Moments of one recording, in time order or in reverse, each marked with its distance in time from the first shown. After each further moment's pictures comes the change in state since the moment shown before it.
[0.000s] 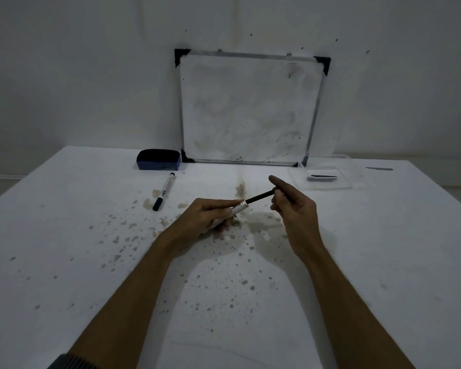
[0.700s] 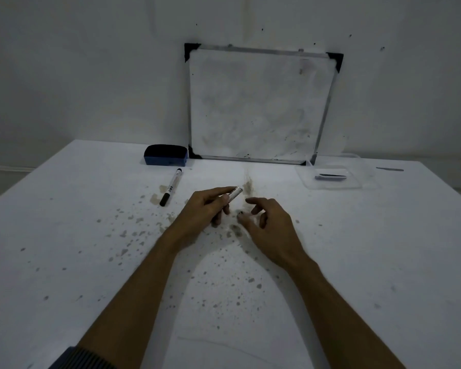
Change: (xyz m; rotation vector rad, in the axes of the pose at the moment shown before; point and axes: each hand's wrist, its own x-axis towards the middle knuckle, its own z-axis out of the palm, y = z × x) left_hand 0.004 -0.008 -0.006 0.039 0.207 0.093; right_hand -0.019 0.020 0.039 -0.684 -0.179 -0.013
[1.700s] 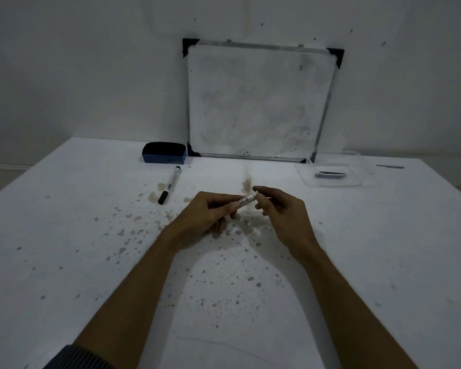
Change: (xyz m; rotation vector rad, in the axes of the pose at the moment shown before) left_hand -0.004 0.004 0.002 0.022 -0.166 -0.037; right_hand 0.009 -0.002 -0.024 0.491 0.045 0.048
